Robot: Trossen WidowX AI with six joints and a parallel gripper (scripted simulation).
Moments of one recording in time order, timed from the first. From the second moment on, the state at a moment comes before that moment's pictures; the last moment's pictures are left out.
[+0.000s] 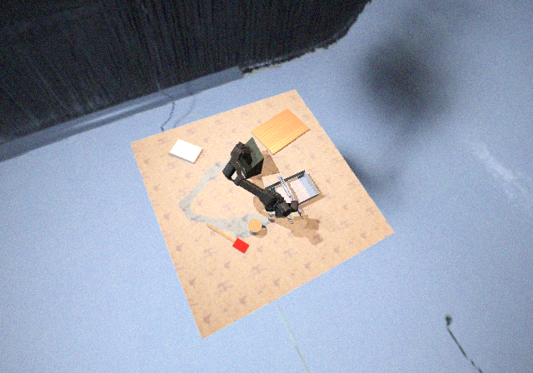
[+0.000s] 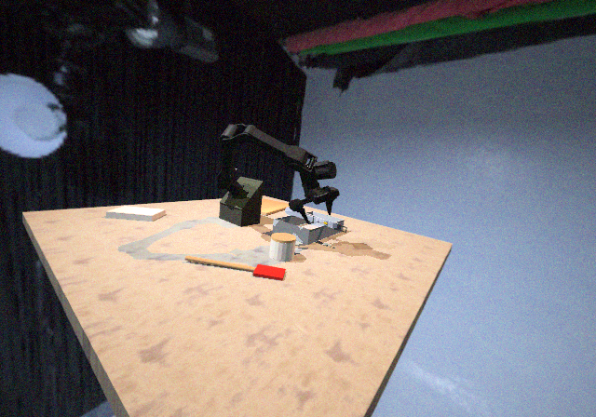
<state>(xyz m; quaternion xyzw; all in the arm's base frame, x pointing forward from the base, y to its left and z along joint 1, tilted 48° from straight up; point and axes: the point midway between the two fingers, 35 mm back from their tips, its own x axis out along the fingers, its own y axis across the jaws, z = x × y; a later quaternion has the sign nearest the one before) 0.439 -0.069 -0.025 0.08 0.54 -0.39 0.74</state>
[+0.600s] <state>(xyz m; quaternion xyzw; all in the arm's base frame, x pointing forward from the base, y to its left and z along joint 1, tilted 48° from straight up) 0.368 0.011 -0.098 -0.22 0.68 -0.34 0.62</state>
